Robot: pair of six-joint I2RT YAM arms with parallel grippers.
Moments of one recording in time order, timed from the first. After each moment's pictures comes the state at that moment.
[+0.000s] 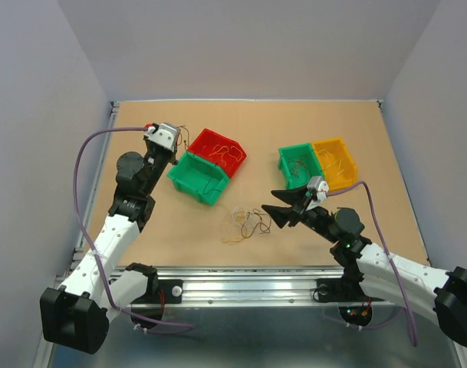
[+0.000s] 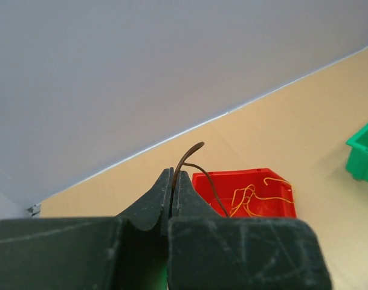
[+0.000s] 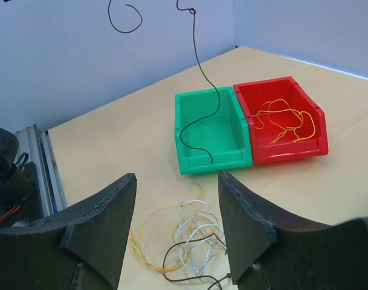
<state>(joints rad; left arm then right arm) -0.27 0.93 0.72 0.38 0.17 0.22 0.76 0.83 0.21 0.84 -0.19 0.22</state>
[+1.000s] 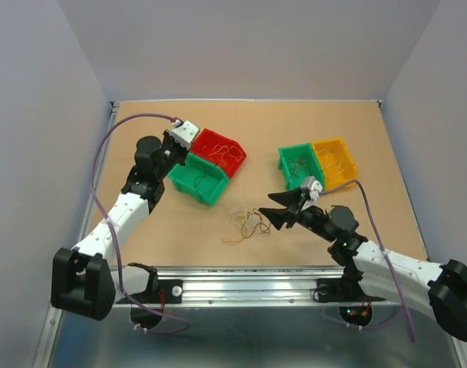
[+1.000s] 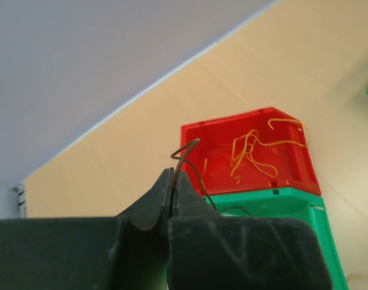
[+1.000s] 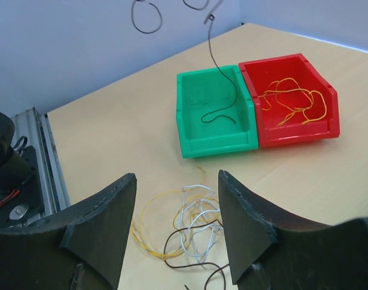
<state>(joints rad) -0.27 1.12 0.76 0.29 0.19 0.36 0.76 0.89 0.21 0.84 -0.21 0.22</state>
